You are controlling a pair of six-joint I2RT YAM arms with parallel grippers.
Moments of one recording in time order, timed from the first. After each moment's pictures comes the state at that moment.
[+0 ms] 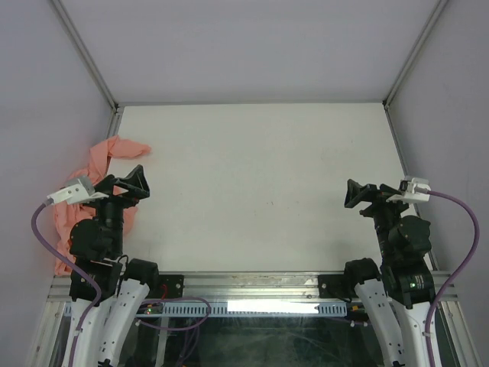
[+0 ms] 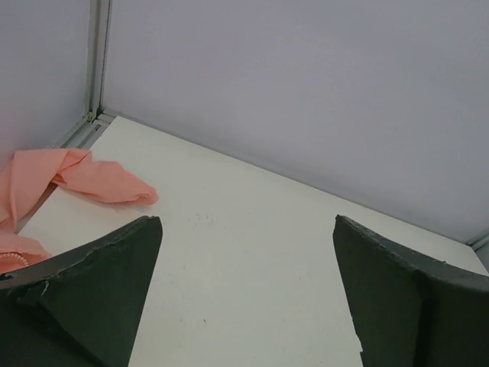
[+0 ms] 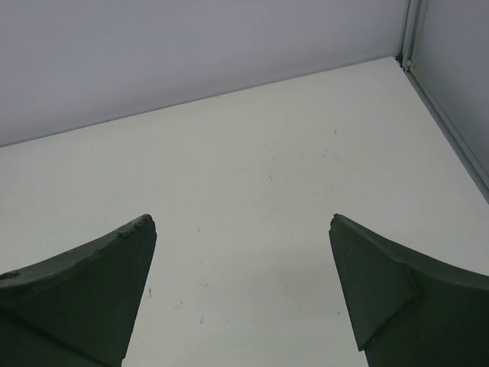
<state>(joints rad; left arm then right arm) -0.20 0.22 0.68 -0.28 -0.33 -0.35 0.19 0.19 0.67 -0.51 0.18 0.23</state>
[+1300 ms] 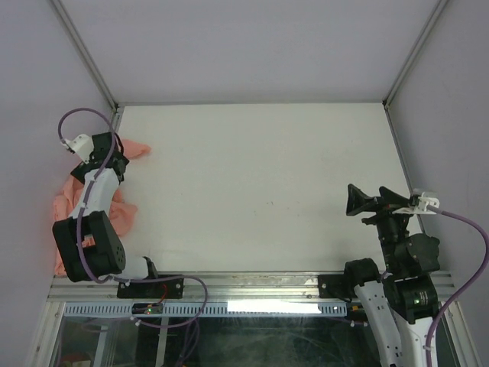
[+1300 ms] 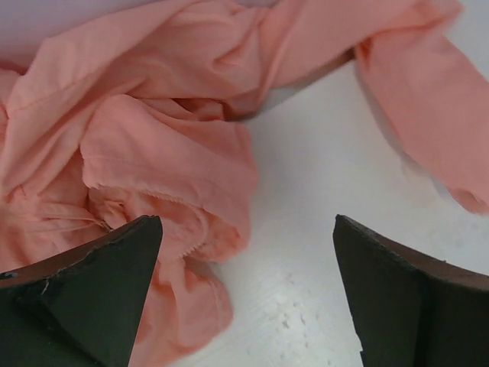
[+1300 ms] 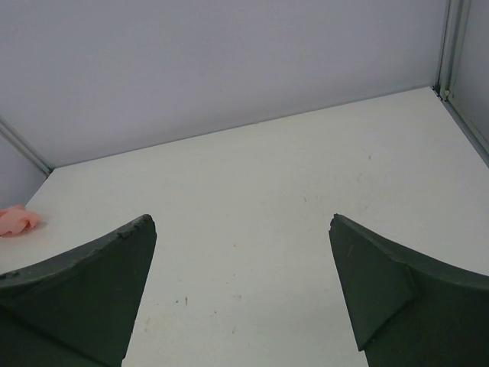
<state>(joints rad) 0.20 1.36 0.96 -0.37 -0.59 -0.55 0.20 0.07 0.67 -0.51 0.12 0.28</state>
